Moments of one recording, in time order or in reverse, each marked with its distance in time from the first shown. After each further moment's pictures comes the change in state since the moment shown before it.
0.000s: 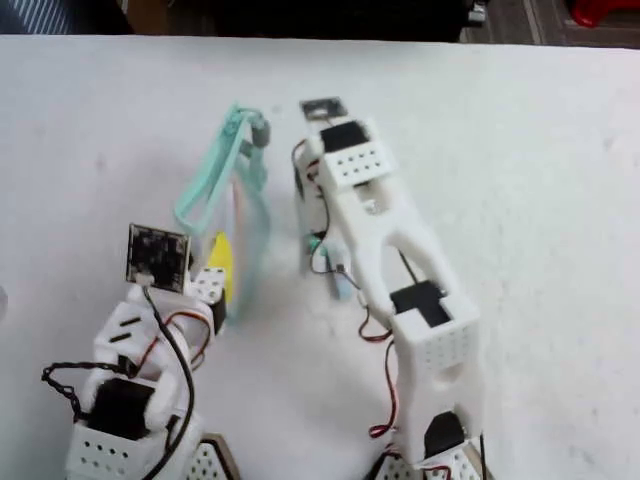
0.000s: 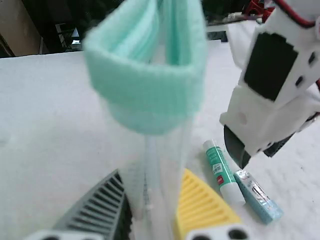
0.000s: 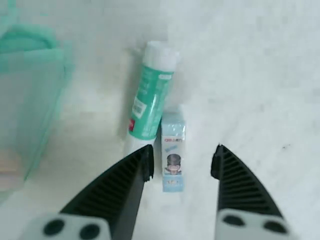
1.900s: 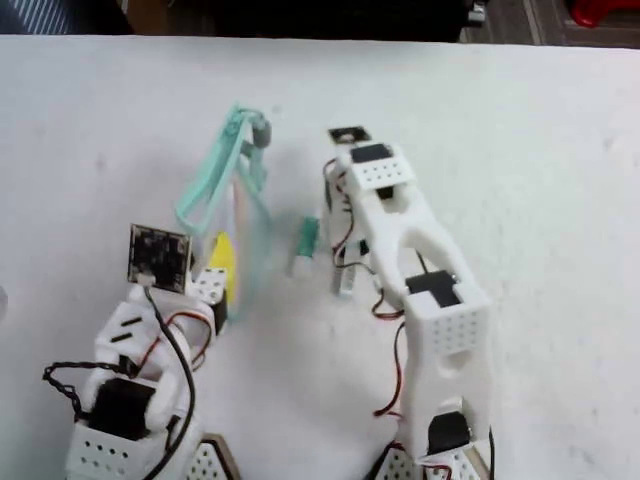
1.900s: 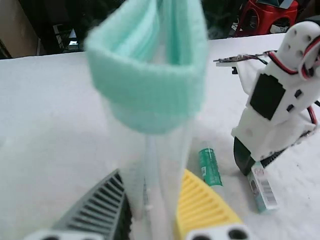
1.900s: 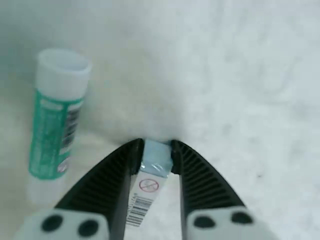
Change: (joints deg) left arm 2.1 0.0 0.0 0.0 -0.4; right arm 11.5 5.5 7.9 -14.2 3.3
